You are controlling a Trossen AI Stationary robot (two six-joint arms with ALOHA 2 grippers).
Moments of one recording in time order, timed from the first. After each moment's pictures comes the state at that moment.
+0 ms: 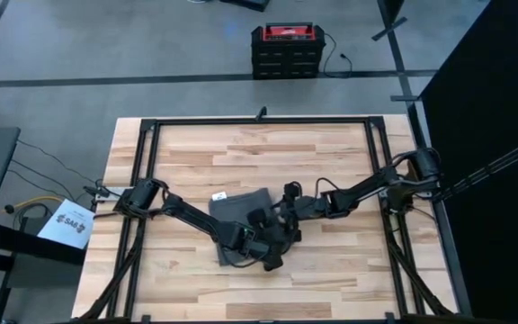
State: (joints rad) left arm -0.36 2.12 1.50 -0.35 -0.58 -0.50; right arm 0.16 1.76 0.67 0.47 0.21 -0.03
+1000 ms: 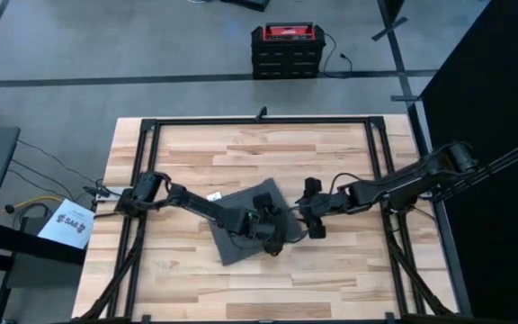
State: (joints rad) left arm -0.24 2.13 1.50 -0.36 -0.53 -0.20; right arm 0.23 1.37 0.67 -0.15 0.26 0.03
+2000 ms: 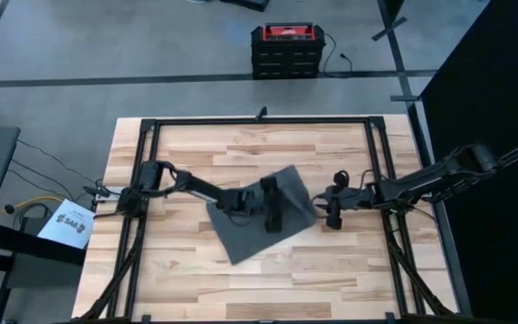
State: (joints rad) left arm -0.05 2.13 1.26 0.18 -0.36 0.15; right arm 0.15 1.12 0.19 0.14 0.33 0.27
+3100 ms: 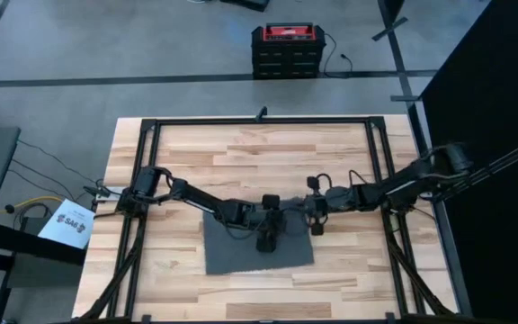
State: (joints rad) left arm -0.21 2.13 1.28 -0.04 -0.23 0.13; right arm 0.12 1.51 0.33 0.72 0.18 -0.13
